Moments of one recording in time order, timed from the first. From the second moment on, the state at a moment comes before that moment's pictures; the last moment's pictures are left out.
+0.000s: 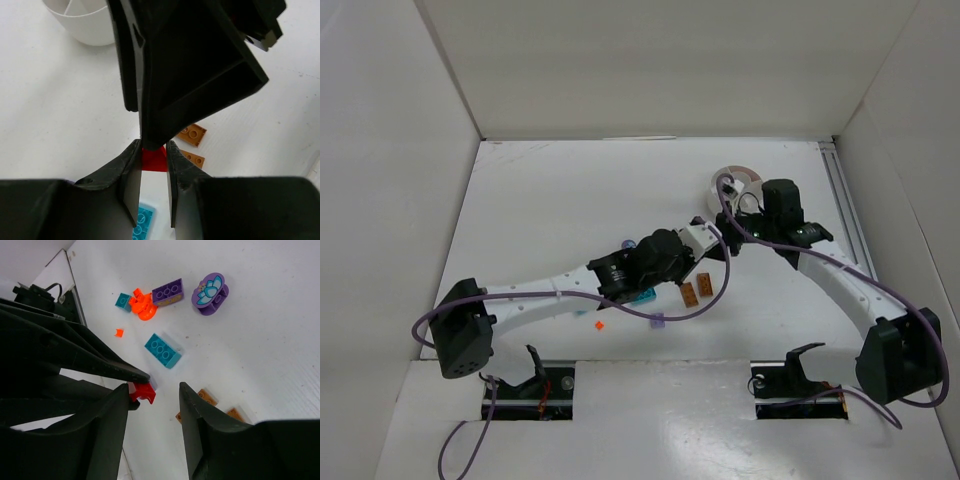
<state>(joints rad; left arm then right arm) -1.11 1.41 1.02 -0.05 -0.18 0.02 0.30 1.25 0.91 -0.27 -0.93 0.00</state>
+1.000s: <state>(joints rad) -1.15 1.41 1.00 0.03 -0.42 0.07 0.34 1.27 0.94 -0.23 -0.92 0.02</state>
